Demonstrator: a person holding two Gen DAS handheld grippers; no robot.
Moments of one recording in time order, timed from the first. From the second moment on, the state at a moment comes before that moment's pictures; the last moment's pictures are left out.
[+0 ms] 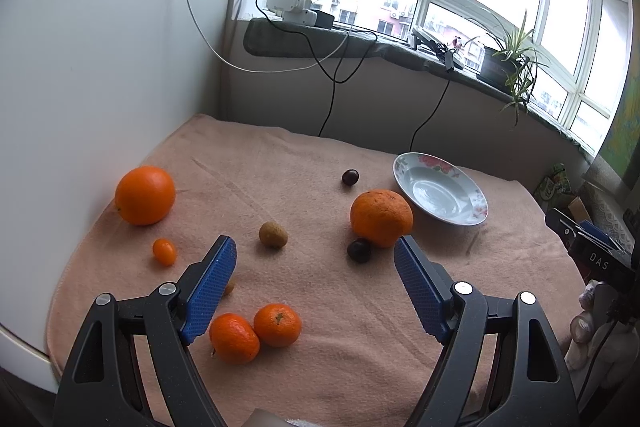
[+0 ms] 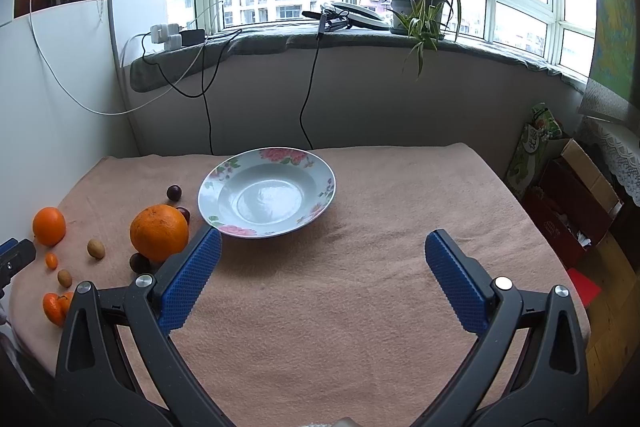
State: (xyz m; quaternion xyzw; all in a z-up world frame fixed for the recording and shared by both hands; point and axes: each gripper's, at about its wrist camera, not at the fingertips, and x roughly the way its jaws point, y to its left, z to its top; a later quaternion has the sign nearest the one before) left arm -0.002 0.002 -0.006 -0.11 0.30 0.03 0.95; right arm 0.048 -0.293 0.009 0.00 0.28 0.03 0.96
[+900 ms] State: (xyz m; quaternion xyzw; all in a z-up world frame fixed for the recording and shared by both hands) left arm 0.026 -0.001 -0.018 -0.14 0.33 -0.04 0.93; right arm 0.083 -0.262 -0.014 0.05 0.36 0.19 0.91
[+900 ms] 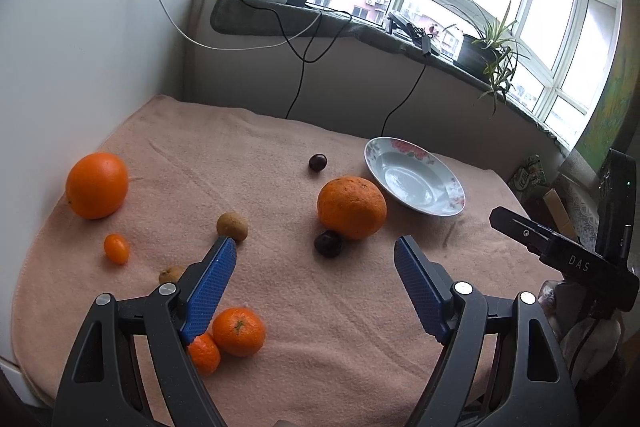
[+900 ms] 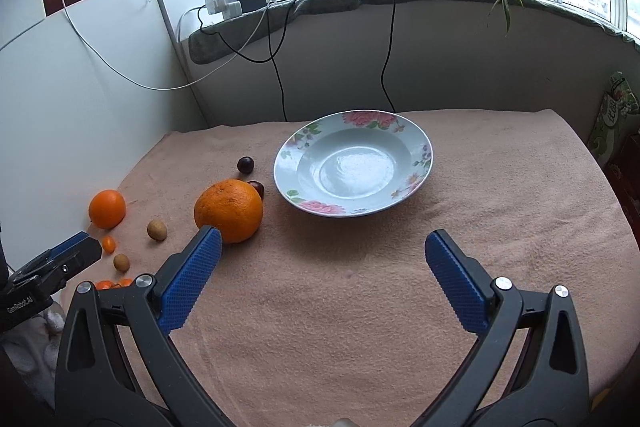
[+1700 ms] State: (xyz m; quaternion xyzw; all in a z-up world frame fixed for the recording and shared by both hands) left arm 0.087 -0.028 -0.054 -0.19 0.37 -0.11 0.90; right arm 0.143 -0.221 -0.053 0.18 0.46 0.32 0.81
